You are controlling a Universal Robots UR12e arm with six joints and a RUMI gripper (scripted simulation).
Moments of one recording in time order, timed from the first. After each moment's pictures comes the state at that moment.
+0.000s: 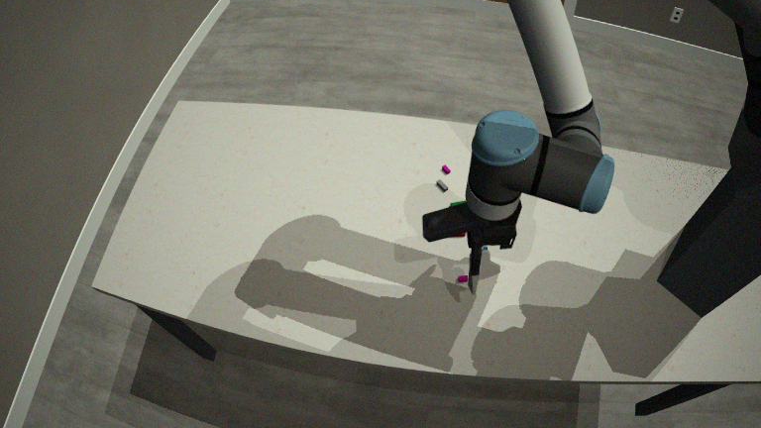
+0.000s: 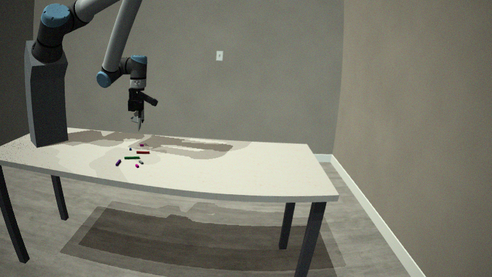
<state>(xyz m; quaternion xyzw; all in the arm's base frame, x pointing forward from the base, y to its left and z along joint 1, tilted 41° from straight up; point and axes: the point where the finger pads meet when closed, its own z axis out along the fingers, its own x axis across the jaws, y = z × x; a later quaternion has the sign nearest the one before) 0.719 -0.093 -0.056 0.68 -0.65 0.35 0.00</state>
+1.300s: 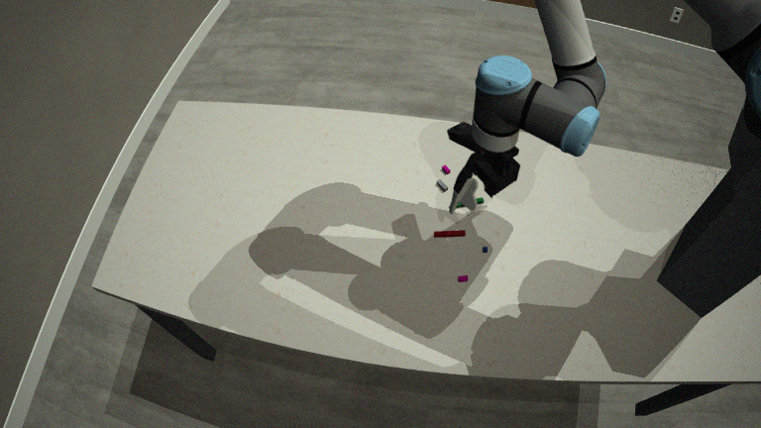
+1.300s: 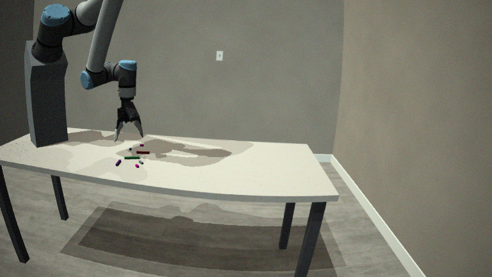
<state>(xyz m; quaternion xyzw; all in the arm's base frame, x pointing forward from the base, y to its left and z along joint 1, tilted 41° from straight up) 0.679 -0.252 -0.015 0.29 -0.90 0.30 -0.16</state>
